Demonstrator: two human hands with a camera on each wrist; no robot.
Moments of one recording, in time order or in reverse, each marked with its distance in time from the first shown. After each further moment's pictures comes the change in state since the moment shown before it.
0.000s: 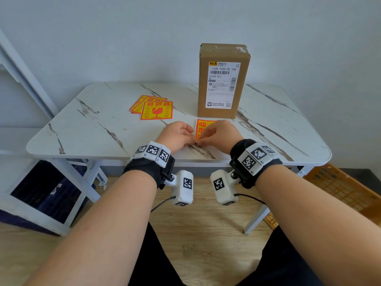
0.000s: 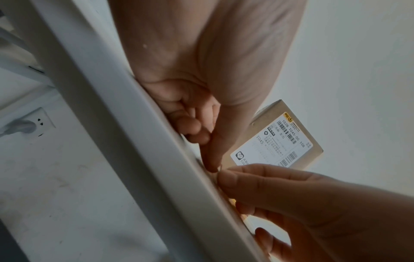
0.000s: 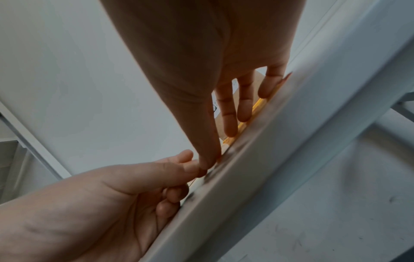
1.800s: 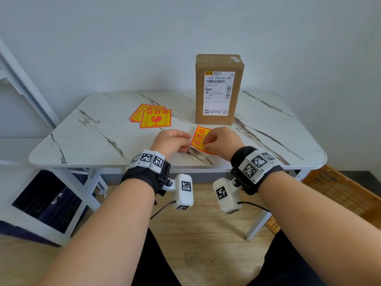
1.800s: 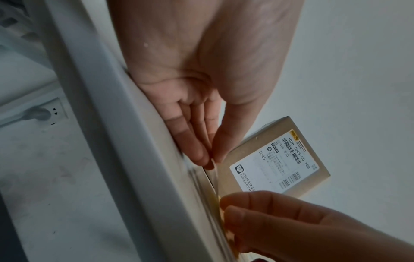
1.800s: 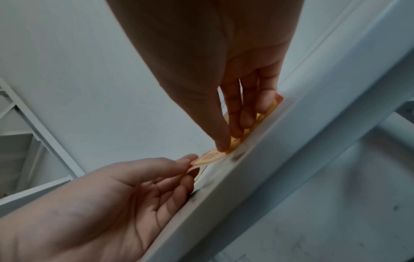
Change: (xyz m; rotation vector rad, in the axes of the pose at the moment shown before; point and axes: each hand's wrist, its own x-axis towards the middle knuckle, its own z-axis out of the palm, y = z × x) left_hand 0.001 -0.006 -0.005 -0.213 0.094 -0.054; right_hand -0.008 0.003 -0.009 -0.003 0.024 0.018
